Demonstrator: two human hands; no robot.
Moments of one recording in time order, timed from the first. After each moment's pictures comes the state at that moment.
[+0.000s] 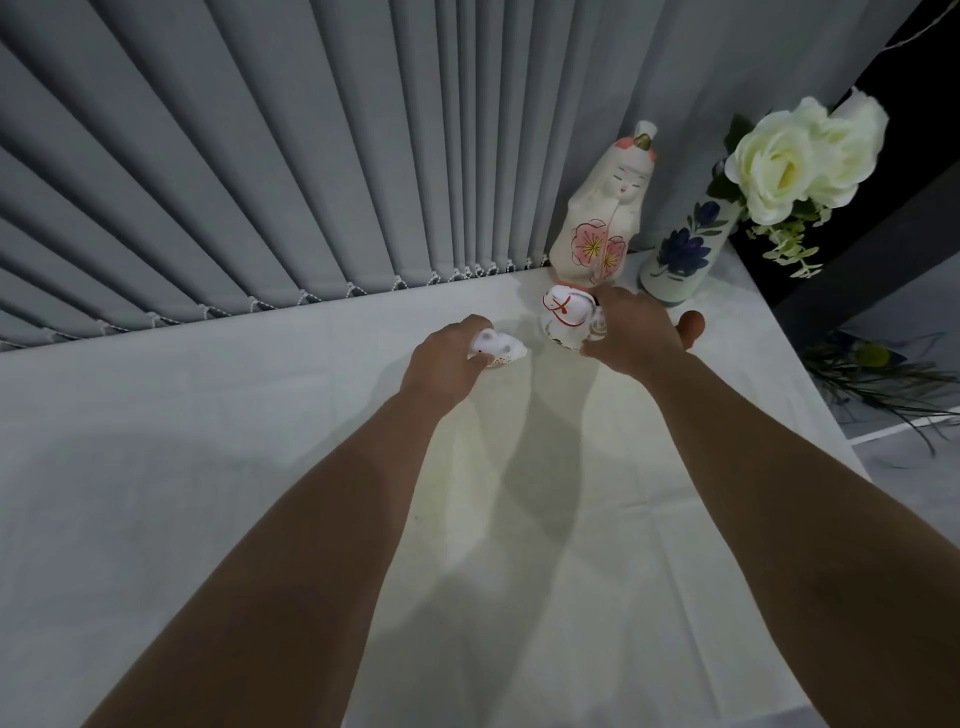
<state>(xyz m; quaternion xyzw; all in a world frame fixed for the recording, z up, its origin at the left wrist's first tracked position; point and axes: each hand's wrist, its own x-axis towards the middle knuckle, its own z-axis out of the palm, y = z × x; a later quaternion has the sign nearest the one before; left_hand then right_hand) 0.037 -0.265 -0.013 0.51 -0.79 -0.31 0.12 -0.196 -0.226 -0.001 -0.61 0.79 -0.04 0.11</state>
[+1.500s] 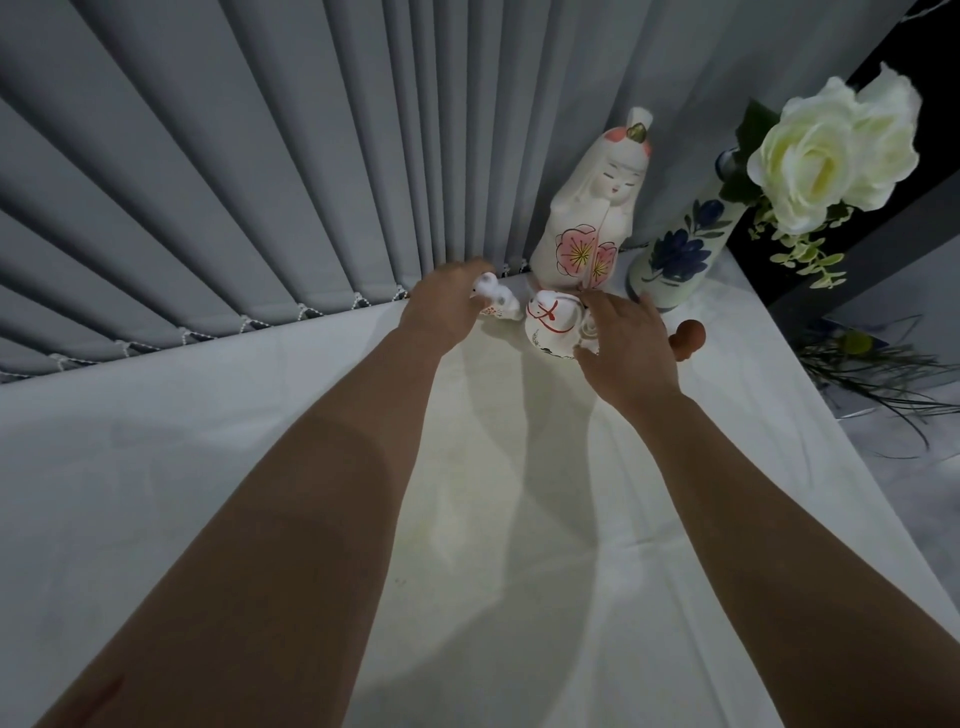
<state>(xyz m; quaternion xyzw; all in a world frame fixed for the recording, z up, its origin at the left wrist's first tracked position) -0.024 -0.371 -0.032 0.45 -0.84 -0.26 0.11 -0.195 -0.227 -0.021 -0.58 0.80 -0.11 0.04</state>
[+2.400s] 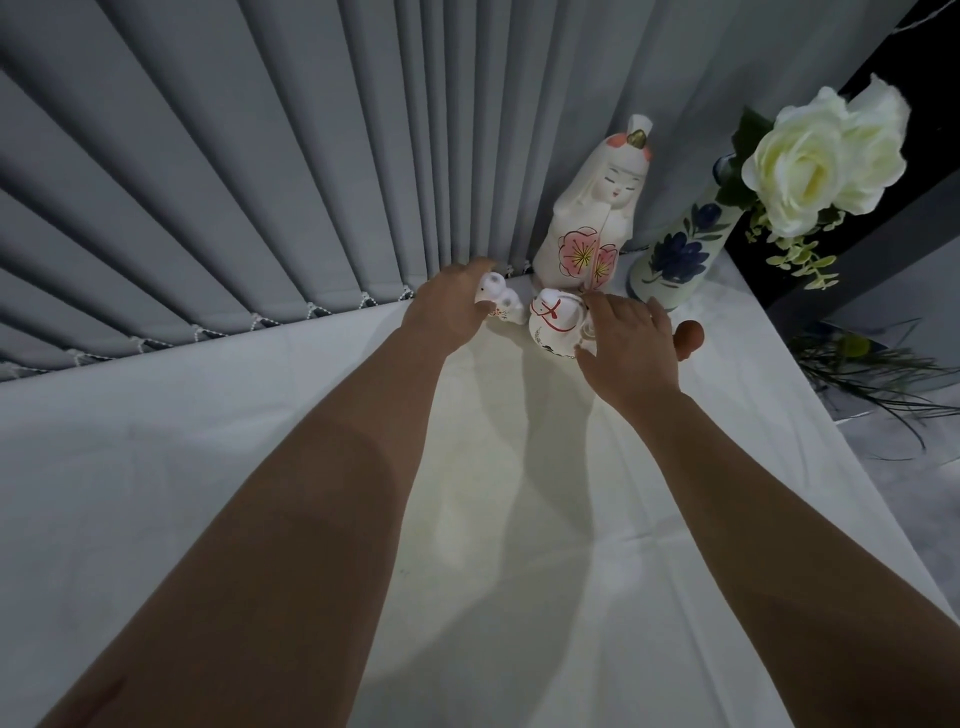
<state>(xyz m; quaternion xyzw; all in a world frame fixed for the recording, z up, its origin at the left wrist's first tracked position) -0.018 -0.363 -0.022 0.46 -0.85 -0.26 0.08 -0.188 -0.223 -0.015 -0.58 0.81 -0.05 0.01</state>
